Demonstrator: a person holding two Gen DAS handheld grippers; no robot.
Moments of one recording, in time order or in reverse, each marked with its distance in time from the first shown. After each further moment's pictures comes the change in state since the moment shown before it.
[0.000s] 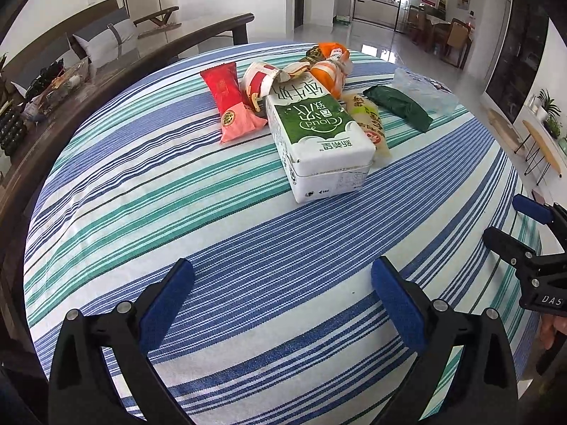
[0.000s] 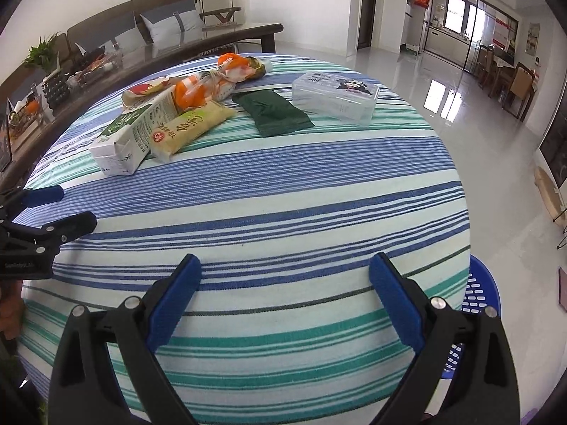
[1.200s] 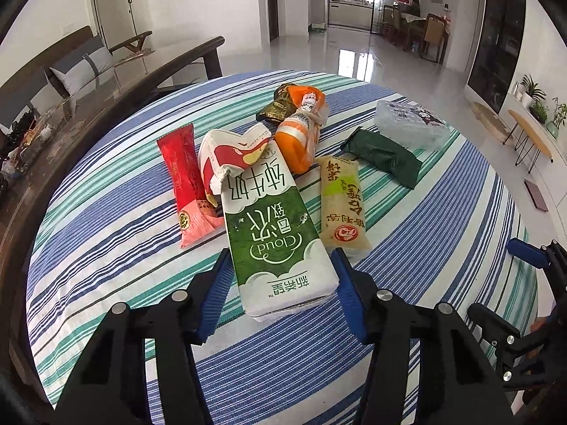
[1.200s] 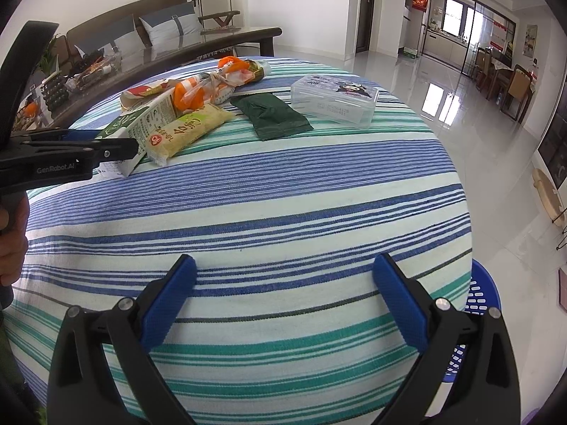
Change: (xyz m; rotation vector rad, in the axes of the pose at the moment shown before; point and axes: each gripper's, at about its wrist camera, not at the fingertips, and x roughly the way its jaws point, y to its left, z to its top) left arm 0.015 -0.027 0.065 0.097 -0.059 -0.034; right arm 0.004 0.000 0.001 0.001 -0.012 -0.005
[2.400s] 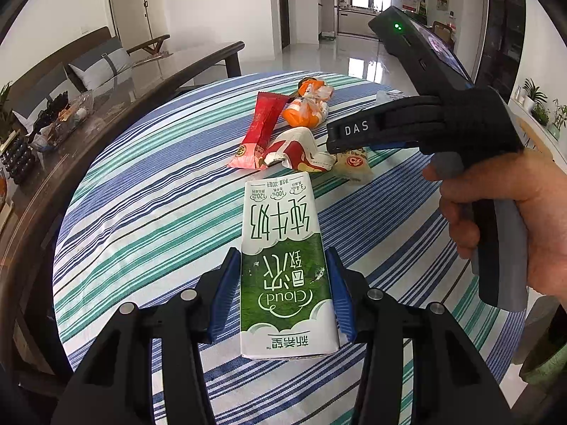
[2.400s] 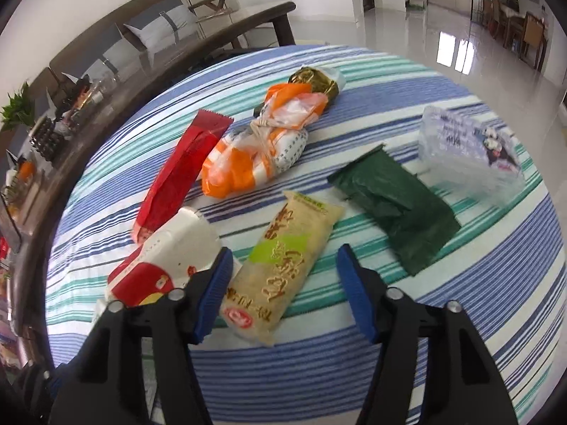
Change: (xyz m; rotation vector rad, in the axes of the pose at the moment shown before) left arm -0.062 0.020 -0.066 -0.026 -0.034 0.041; right arm 0.079 0.073 0.119 0.127 0.148 0.123
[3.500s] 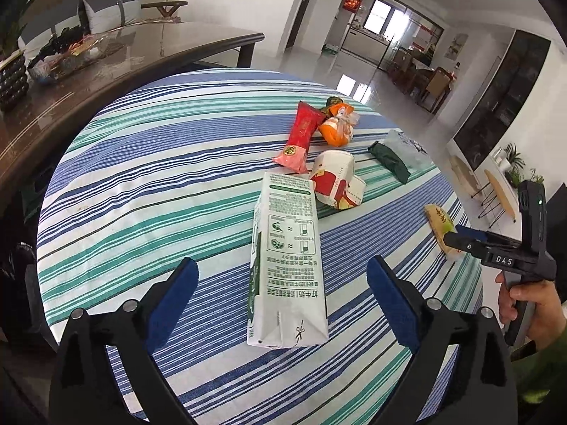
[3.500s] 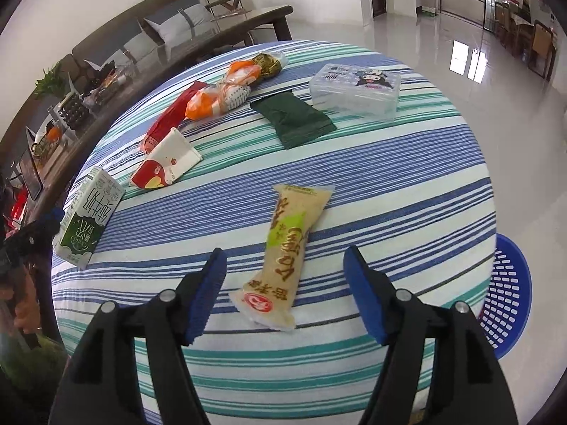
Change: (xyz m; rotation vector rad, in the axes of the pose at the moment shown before) left arm -0.010 0.080 -0.003 -0.214 0.012 -0.207; right arm -0.080 -0.080 -0.089 -0.033 0.000 0.053
